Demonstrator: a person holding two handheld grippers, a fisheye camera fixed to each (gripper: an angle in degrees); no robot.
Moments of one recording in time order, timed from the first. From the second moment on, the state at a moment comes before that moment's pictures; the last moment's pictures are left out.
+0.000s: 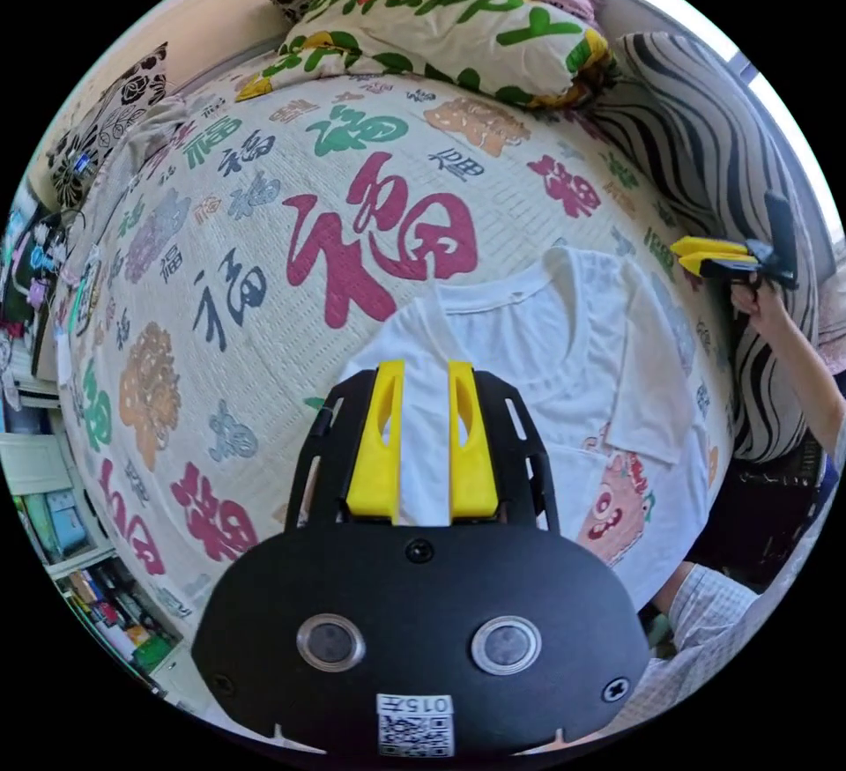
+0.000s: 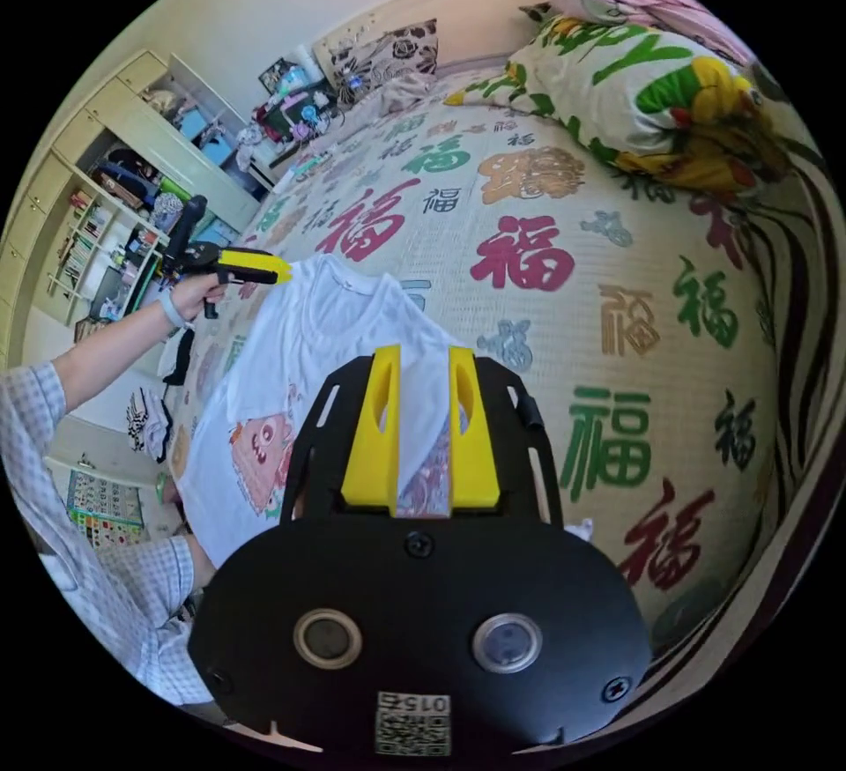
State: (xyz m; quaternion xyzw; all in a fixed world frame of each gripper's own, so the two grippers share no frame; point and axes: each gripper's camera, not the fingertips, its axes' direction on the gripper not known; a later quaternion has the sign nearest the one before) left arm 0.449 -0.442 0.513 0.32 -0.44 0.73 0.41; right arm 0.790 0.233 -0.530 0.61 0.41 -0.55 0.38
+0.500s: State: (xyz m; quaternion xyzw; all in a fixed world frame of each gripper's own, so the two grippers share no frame) left arm 0.475 -0.452 0.540 0.27 -0.48 0.73 0.40; right arm 0.626 0.168 -0.493 0.57 0.56 -0.42 0.43
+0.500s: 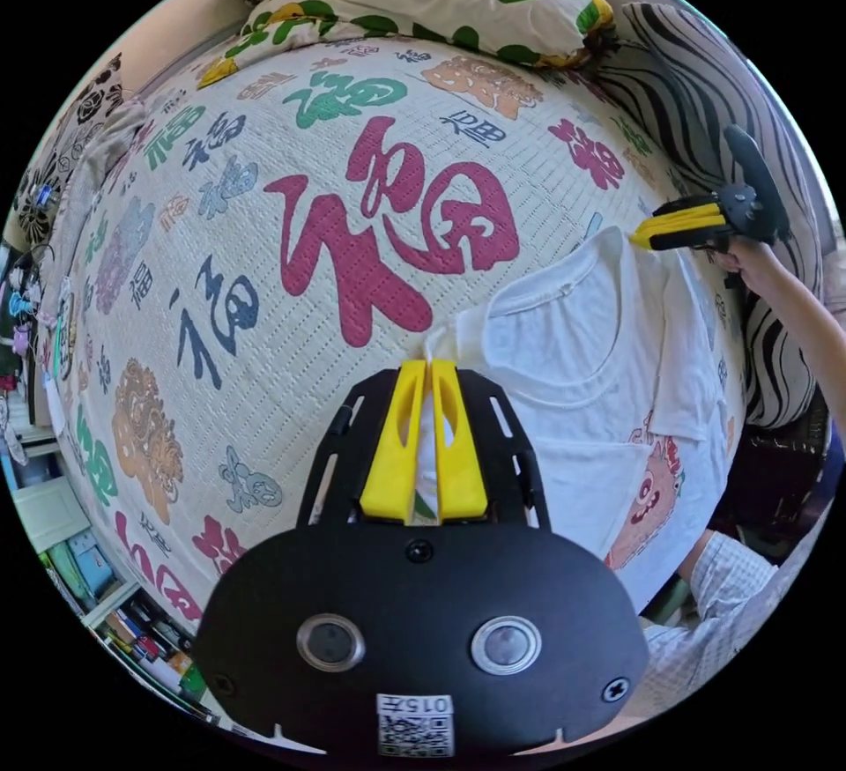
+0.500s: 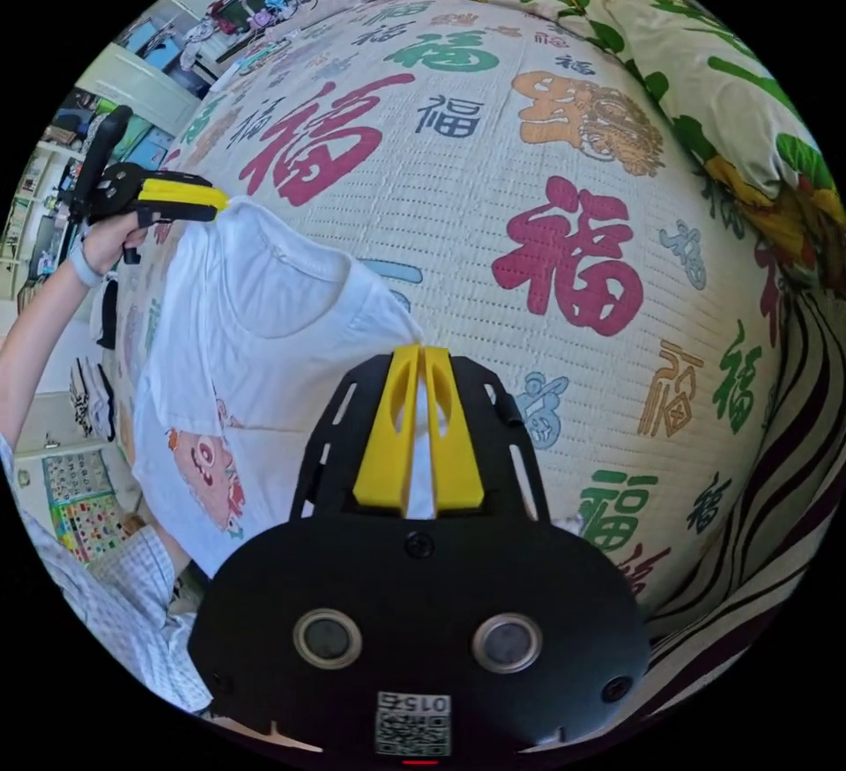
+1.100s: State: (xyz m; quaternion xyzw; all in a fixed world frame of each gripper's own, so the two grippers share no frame) left arm 0.079 -0.311 0.449 0.19 -0.39 0.84 0.33; right arm 0.898 0.229 -0.260 0.49 0.56 -0.54 0.39
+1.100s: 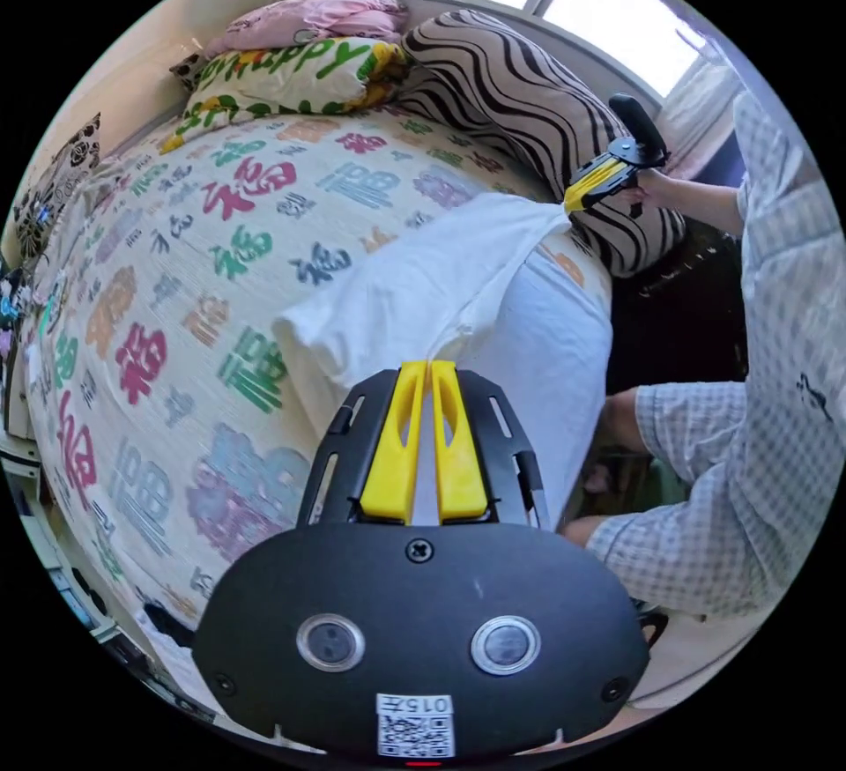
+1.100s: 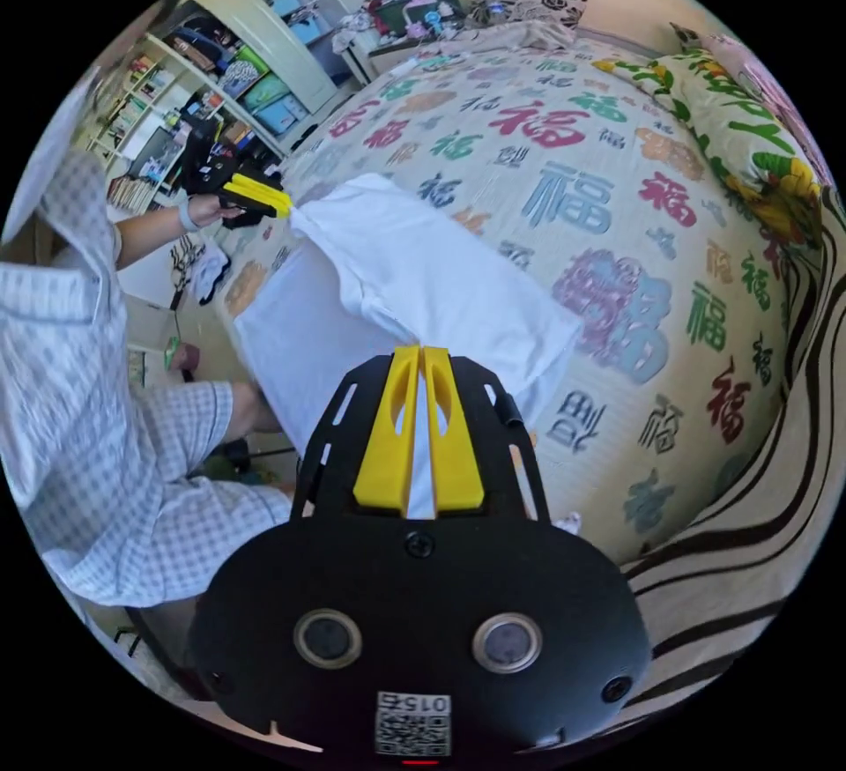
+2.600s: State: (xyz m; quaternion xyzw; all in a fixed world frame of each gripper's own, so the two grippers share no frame) left arm 0.052 -0.314 0.105 0.20 -0.09 0.75 0.62; right arm 1.217 0.185 -0.384 0.65 0.23 -0.48 0.54
